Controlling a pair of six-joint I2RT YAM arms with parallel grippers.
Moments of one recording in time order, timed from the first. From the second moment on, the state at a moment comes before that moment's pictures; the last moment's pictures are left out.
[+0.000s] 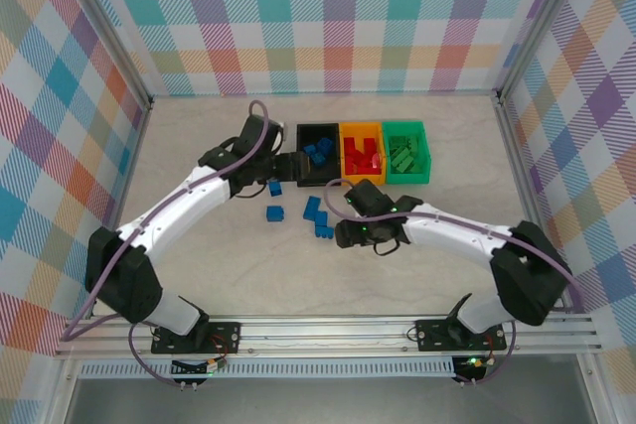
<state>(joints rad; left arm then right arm) -0.53 1.47 1.25 -0.62 0.02 -0.47 0.82 1.49 0.91 -0.54 -0.03 0.54</state>
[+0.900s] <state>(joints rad) -0.53 1.26 0.88 -0.61 -0.03 -0.59 0.90 1.89 1.23 -0.56 -0.05 0.54</state>
